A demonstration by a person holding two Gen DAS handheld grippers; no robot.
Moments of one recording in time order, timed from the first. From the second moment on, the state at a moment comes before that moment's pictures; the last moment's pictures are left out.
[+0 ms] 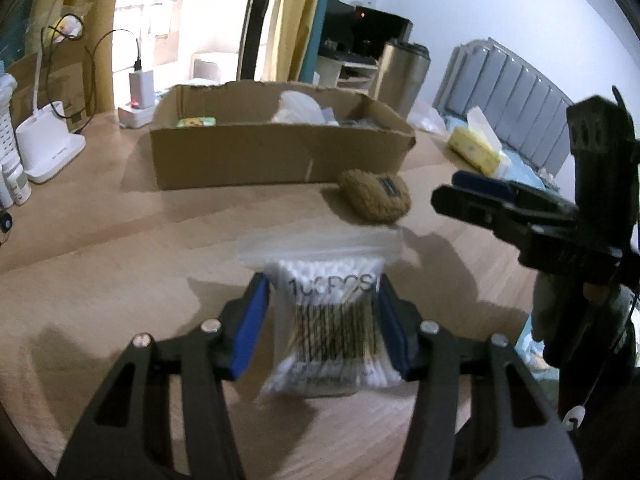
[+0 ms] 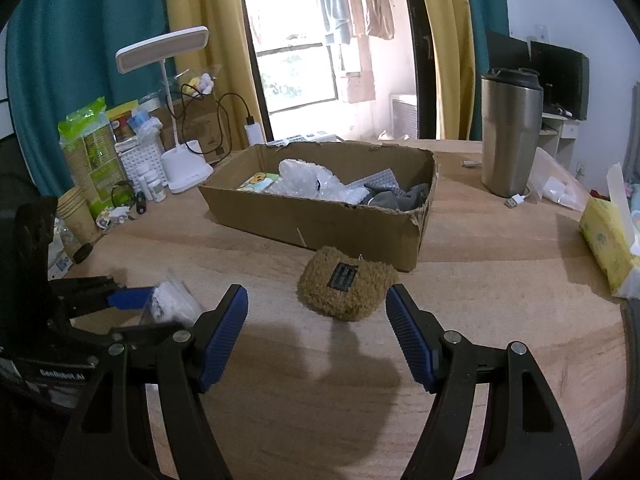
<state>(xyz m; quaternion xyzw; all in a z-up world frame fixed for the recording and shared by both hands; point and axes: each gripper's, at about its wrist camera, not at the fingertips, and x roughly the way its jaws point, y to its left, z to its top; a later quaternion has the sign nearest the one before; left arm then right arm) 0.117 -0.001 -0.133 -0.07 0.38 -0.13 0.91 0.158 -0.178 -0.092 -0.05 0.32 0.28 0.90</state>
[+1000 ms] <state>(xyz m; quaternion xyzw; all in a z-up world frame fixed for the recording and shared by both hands) 0.124 0.059 -0.130 -0.15 0.33 -0.13 0.92 0.231 -0.138 -0.129 -0.09 0.40 0.23 0.88</state>
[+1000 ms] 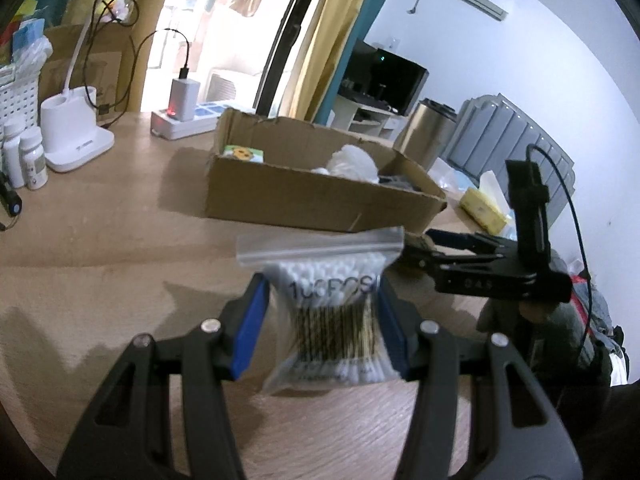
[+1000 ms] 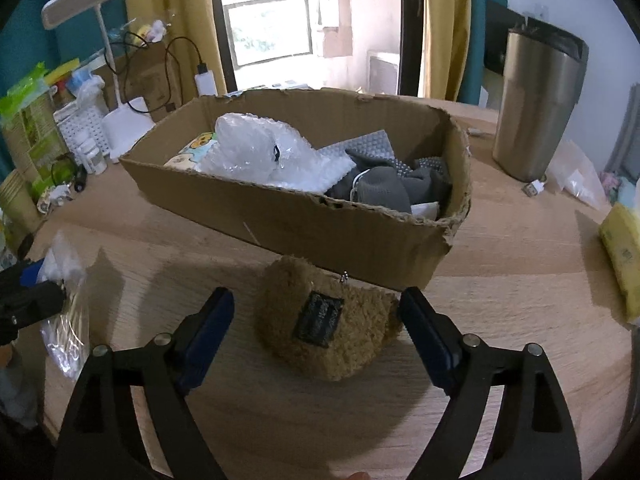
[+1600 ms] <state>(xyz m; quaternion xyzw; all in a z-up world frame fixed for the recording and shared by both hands) 0.123 0.058 -0.125 -0.15 0.32 -0.12 0.93 0.227 -0.132 -0.131 -0.10 0.41 0.25 0.87</state>
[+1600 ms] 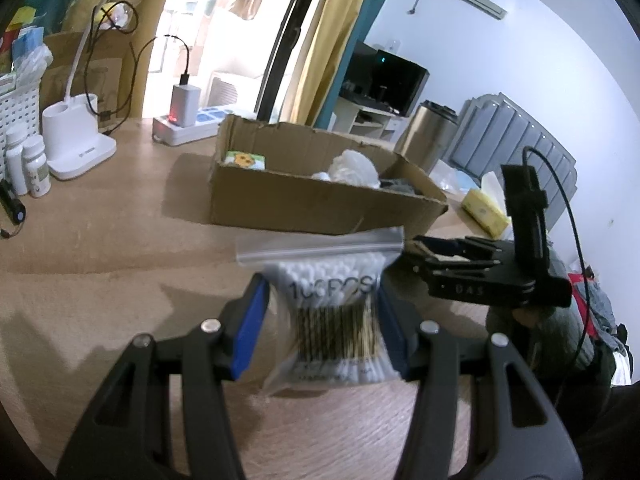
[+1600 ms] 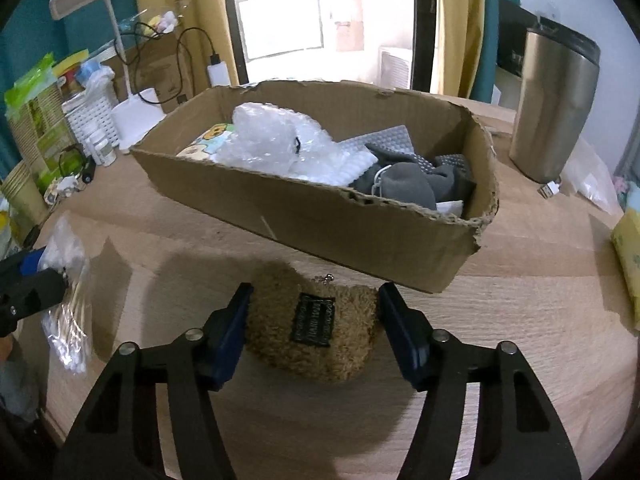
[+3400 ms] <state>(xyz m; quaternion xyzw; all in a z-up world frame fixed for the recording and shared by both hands) 0.211 0.063 -0.060 -0.07 0.26 -0.08 0.96 0.246 -0.138 -0.044 -0.09 0.28 0.29 0.91</state>
